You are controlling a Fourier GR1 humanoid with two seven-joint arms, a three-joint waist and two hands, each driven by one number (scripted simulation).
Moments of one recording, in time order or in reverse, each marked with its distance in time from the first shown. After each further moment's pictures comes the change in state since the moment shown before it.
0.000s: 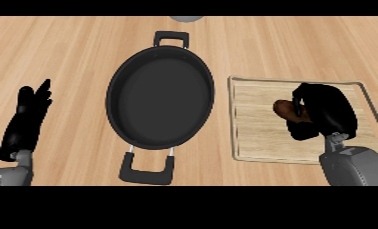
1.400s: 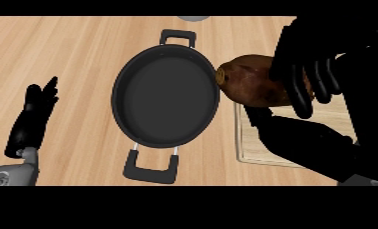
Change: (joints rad) left arm -0.017 -0.029 -0.001 -0.006 -0.029 -0.029 0.005; right arm -0.605 0.205 0.026 -0.538 -0.326 0.254 0.426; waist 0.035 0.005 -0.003
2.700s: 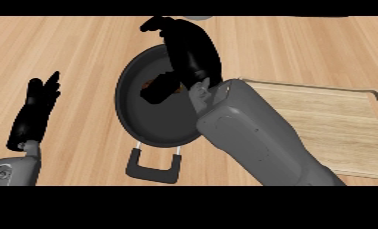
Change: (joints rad) left arm -0.045 -0.014 0.023 0.028 -0.017 -0.030 -0.005; right arm -0.141 0.108 0.285 0.804 -0.289 -0.659 -0.032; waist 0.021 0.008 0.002
